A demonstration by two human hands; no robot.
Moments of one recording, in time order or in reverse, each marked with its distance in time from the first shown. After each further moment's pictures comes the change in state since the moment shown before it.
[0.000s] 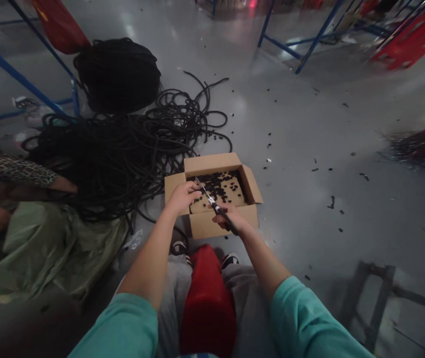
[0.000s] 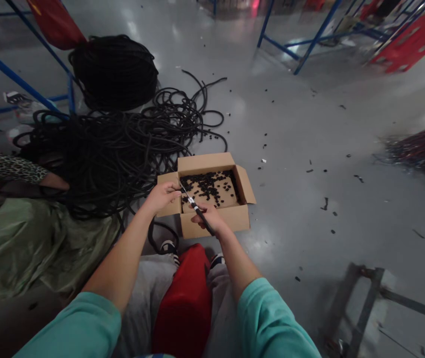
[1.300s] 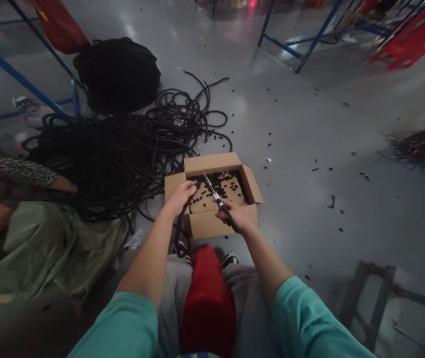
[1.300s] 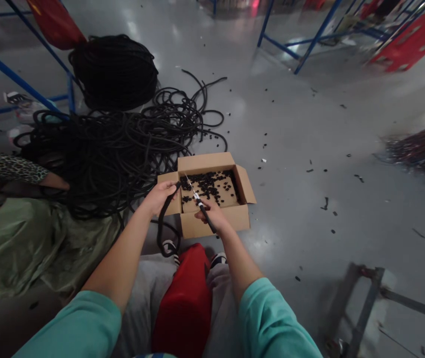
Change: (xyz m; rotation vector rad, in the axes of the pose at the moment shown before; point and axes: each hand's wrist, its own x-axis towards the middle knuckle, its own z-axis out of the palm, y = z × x) left_hand 0.003 -0.006 0.000 -0.332 -0.018 -0.165; right_hand 0.001 0.002 -0.006 -0.016 0.075 -0.091
